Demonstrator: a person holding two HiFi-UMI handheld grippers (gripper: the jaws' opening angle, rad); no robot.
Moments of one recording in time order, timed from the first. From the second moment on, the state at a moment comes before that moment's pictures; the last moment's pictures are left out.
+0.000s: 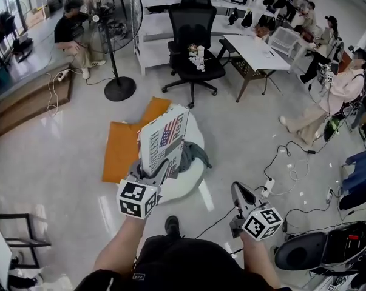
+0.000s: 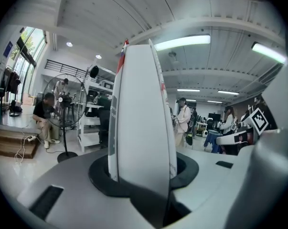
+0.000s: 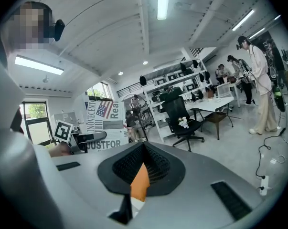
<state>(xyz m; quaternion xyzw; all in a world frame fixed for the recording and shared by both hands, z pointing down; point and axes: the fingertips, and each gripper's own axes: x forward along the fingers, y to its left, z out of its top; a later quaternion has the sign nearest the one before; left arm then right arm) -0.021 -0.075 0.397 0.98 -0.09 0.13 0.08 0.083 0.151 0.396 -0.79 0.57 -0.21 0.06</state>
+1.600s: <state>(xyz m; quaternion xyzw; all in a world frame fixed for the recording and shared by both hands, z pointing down) 0.202 -0.128 0.414 0.92 -0.33 0.17 0.14 0.389 -0.008 0.459 -0.58 0.75 -0.31 0.03</state>
